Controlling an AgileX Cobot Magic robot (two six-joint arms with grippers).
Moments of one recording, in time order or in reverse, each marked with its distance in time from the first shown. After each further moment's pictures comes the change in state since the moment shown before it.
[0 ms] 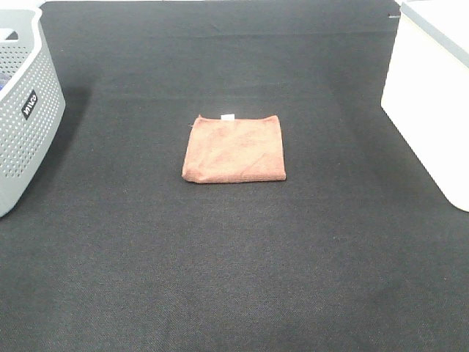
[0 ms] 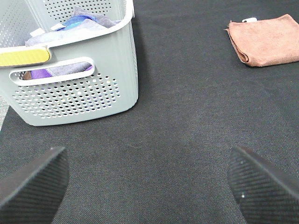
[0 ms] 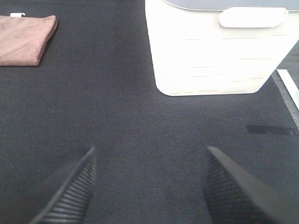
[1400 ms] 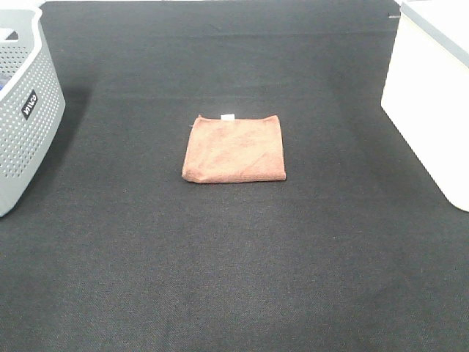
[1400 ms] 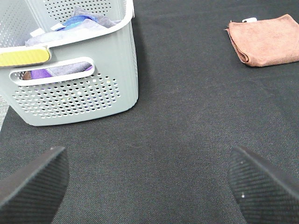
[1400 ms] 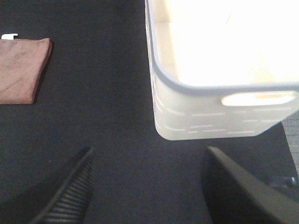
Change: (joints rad) left arm 0.000 0.000 0.000 0.000 0.000 0.000; right arm 0.000 0.760 -0.369 0.008 -0.218 0.000
